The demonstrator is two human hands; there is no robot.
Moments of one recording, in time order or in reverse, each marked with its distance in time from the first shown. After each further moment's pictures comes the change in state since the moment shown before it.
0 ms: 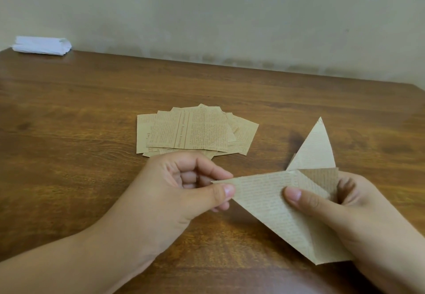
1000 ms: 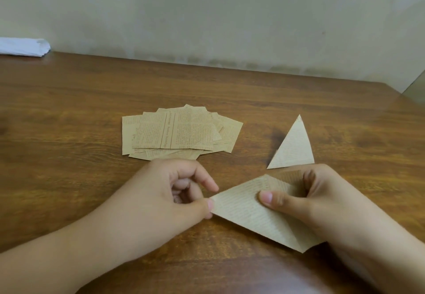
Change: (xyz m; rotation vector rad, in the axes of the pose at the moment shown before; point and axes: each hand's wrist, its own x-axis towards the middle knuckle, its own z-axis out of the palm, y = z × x) left_hand 0.002 -0.009 -0.012 0.525 -0.188 0.008; right_hand 0.000 -0.004 -0.004 -0.356 0.000 0.109
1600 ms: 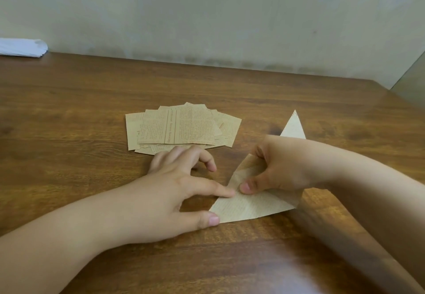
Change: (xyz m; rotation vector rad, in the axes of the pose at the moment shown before) left_hand 0.010 -0.021 -0.016 0.717 -0.306 0.341; right_hand 0.041 -0.043 0.004 -0.809 -0.133 0.102
